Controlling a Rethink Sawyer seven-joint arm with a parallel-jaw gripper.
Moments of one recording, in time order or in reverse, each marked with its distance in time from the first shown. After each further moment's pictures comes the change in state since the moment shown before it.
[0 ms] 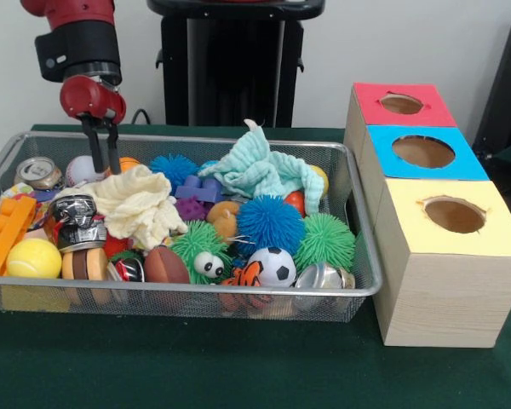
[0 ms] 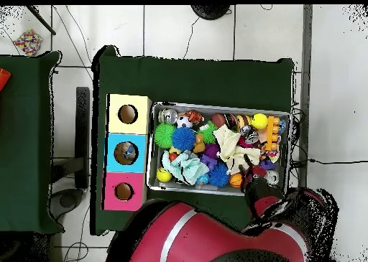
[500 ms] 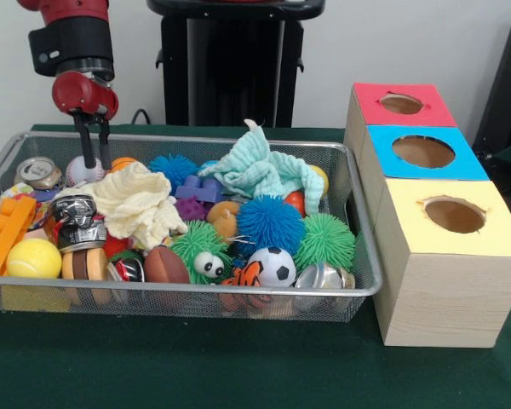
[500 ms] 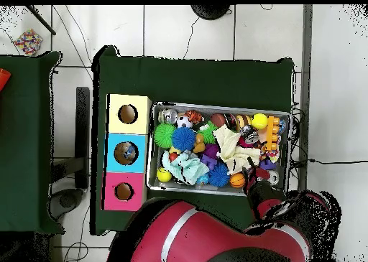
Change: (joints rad) arm -0.006 0.010 -0.026 0.000 0.000 0.000 0.000
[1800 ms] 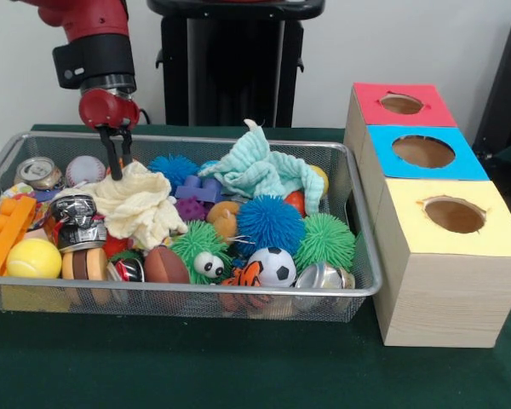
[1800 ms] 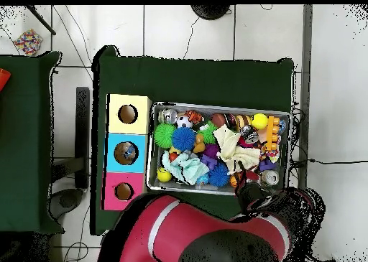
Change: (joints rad) arm 0.051 0.070 -0.011 0.008 0.017 0.005 0.000
